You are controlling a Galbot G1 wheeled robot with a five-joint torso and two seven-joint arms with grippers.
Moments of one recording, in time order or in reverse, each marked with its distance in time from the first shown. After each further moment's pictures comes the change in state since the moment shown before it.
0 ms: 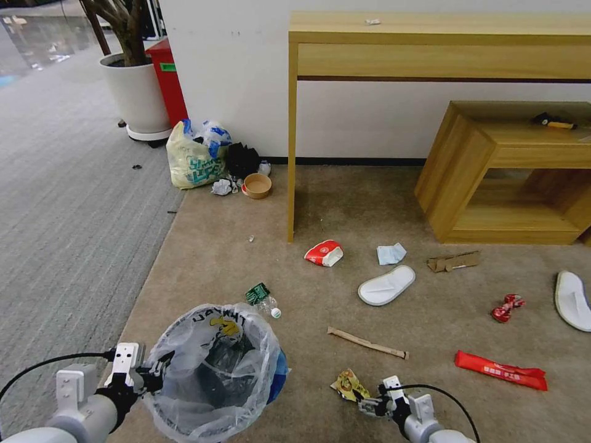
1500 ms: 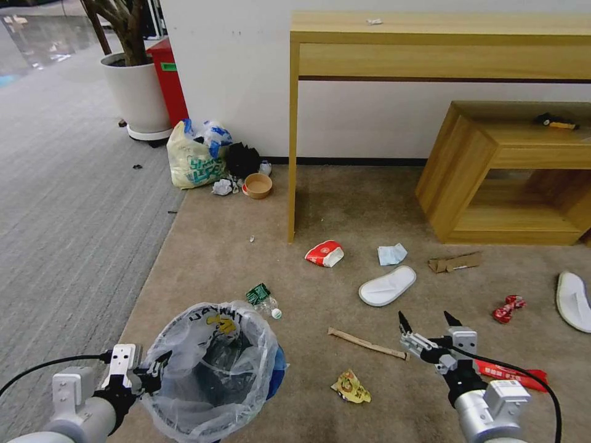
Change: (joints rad) left arm 0.004 -0.031 -0.007 -0.004 0.014 0.000 -0.002; right arm -0.285 0.123 0.228 0.688 0.123 0.065 0.164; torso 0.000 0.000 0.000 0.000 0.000
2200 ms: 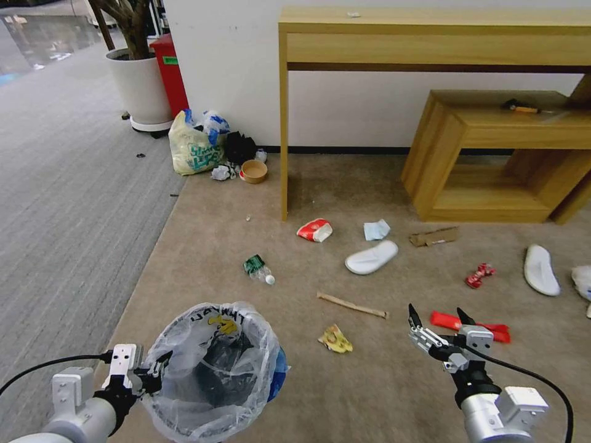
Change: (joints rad) left arm 0.009 0.000 0.000 -0.018 0.004 0.000 -0.003; right arm -0.047 0.076 0.001 0.097 0.031 0.062 0.111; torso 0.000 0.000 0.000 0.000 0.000
